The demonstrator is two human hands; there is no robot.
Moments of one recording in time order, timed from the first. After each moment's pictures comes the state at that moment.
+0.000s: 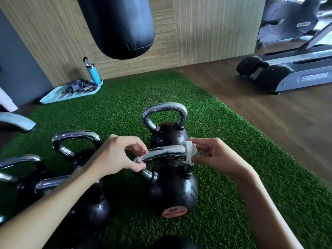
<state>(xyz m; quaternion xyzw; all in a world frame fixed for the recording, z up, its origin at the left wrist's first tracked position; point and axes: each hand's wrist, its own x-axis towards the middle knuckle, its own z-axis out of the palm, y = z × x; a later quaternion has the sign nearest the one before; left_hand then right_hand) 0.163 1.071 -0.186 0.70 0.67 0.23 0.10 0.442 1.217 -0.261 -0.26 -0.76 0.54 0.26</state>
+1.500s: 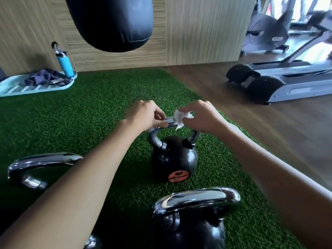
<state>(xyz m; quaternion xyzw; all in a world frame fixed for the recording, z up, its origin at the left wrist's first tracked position) 0.079 1.281 -0.166 0.68 0.72 0.14 0.07 0.281 1.348 -0.178 -0.41 -0.88 0.12 0.22</state>
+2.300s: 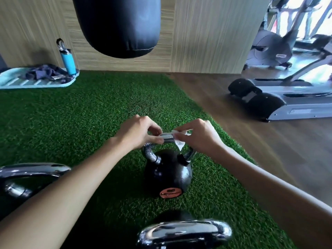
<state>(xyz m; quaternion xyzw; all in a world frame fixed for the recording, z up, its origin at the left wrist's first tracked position) 0.072 1.280 -0.169 0.68 0.70 0.19 0.11 0.281 1.360 -0.180 -0.42 -0.86 0.18 0.23</state>
